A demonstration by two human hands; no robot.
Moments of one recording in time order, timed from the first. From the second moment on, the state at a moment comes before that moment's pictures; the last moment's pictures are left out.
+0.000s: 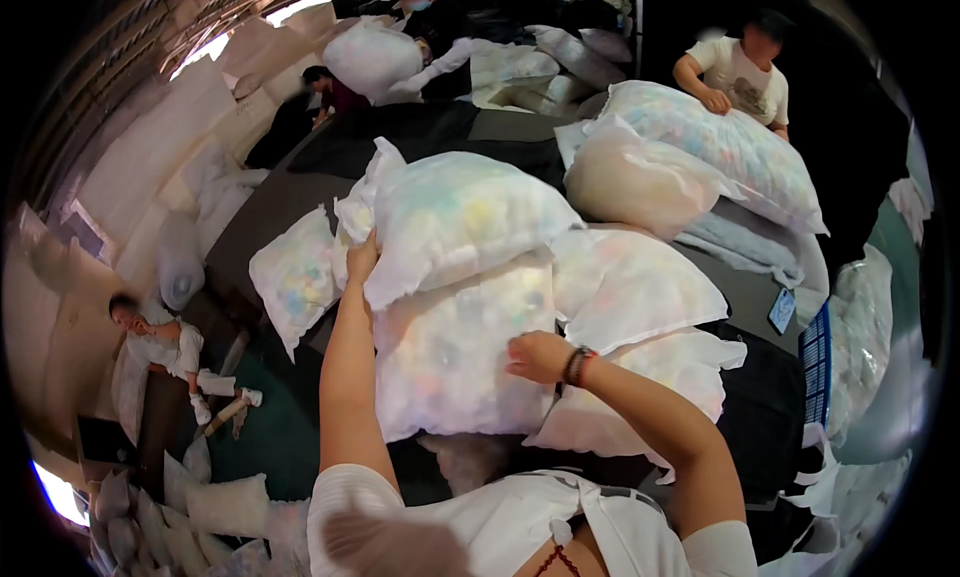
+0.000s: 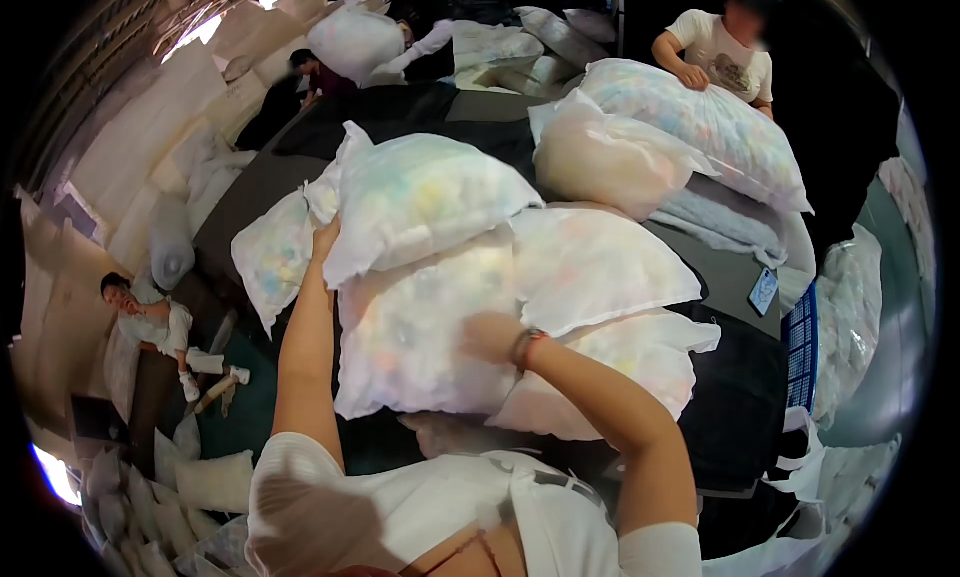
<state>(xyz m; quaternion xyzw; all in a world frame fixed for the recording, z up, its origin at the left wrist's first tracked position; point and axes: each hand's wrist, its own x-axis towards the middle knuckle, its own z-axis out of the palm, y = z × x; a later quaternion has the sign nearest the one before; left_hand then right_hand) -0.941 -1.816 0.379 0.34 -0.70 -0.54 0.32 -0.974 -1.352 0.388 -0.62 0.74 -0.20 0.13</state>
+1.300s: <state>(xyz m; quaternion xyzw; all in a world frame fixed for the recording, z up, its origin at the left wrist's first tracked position) -0.865 -1.125 0.409 -0.40 -0.85 -0.33 0.06 -1.121 -0.924 0.643 -0.33 0.74 -0.27 -0.51</state>
